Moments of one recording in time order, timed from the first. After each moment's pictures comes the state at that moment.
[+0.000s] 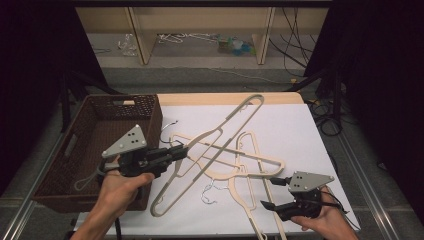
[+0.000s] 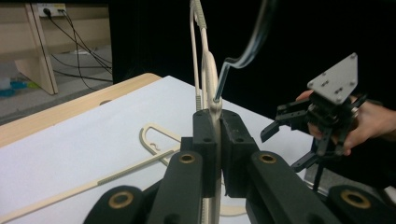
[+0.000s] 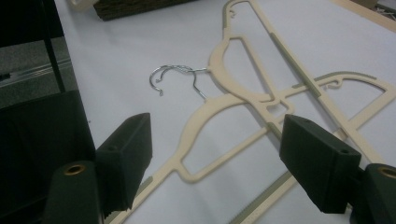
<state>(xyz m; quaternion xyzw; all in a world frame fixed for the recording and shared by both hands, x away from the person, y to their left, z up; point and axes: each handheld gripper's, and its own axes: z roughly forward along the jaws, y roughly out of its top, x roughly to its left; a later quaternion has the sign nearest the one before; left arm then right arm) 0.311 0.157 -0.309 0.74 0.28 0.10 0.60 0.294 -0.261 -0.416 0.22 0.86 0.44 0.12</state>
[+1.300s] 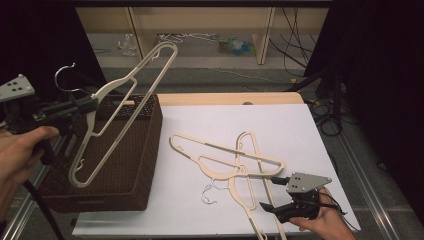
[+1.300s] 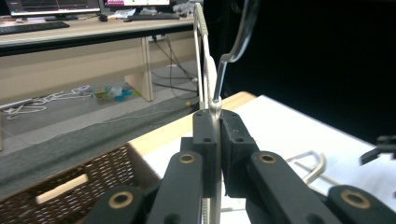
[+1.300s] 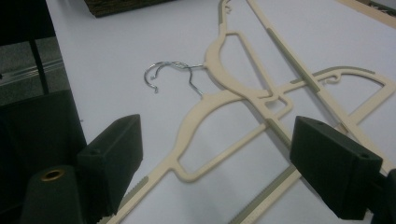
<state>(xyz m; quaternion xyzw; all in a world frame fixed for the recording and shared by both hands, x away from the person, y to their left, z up) 0.338 0.310 -0.226 0.71 0.35 0.25 0.55 0.294 -0.259 -0.423 0.23 0.86 0.43 0.13</state>
